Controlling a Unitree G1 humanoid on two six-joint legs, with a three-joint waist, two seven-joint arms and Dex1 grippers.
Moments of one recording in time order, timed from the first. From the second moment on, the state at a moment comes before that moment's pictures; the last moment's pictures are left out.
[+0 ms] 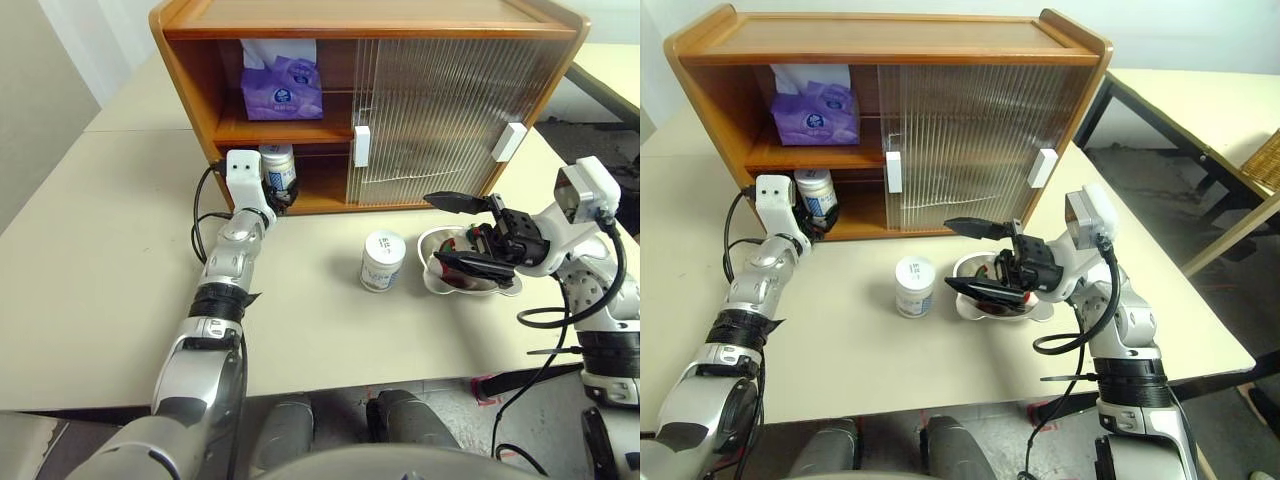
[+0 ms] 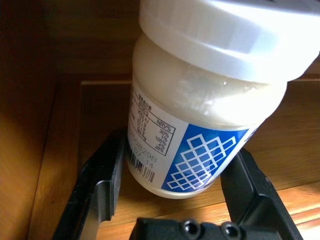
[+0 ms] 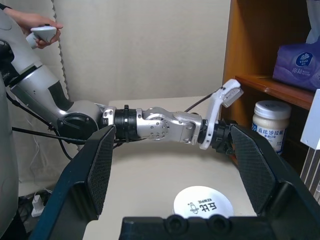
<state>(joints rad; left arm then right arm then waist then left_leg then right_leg) -0.61 0.22 0.10 0.60 -0.10 0.14 -0.18 -0.33 -0.53 -0.11 -0.03 0.77 0.28 1.41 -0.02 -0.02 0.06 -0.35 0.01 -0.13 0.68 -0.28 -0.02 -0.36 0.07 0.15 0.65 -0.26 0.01</state>
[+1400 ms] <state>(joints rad) -0.37 0.17 0.09 0.10 -0.04 0.39 -0.01 -0.33 -0.53 -0.11 -0.02 0.77 0.28 1.44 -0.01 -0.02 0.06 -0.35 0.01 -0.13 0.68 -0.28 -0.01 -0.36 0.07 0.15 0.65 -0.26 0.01</state>
